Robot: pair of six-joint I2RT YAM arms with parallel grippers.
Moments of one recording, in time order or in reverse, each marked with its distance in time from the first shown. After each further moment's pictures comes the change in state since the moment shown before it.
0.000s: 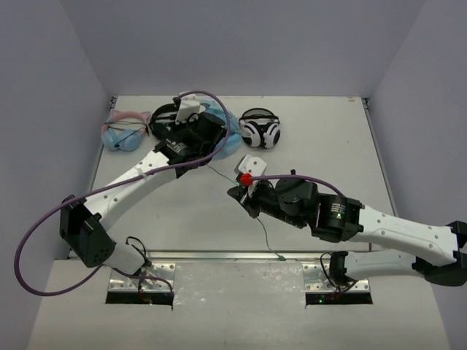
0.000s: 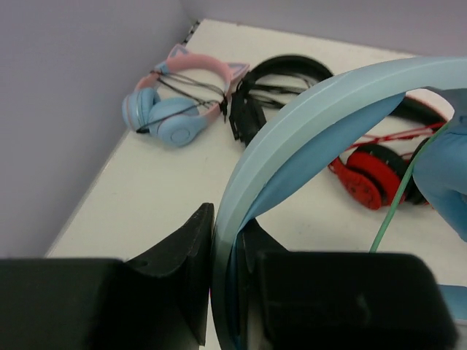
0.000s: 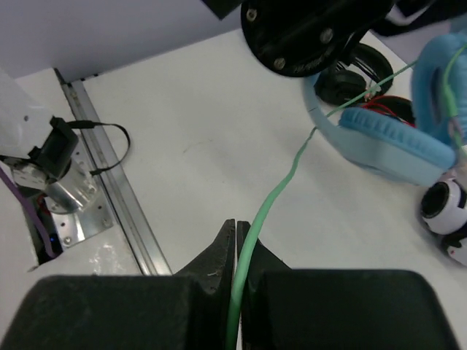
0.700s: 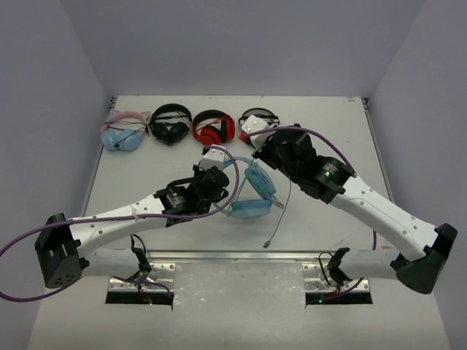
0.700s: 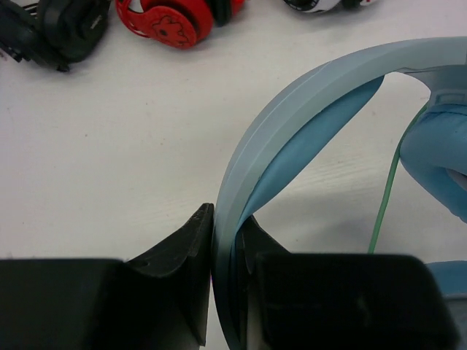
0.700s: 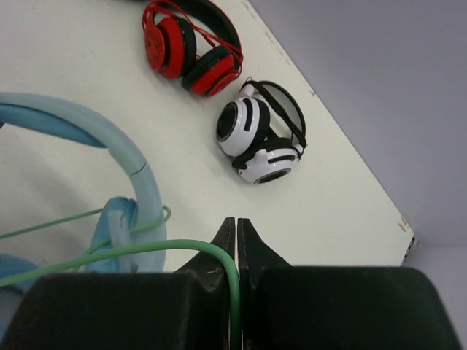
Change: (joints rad) left arm -0.280 -0.243 -0.506 0.245 0.394 0.032; right arm -0.438 0.176 0.175 -0.187 0.072 -0.435
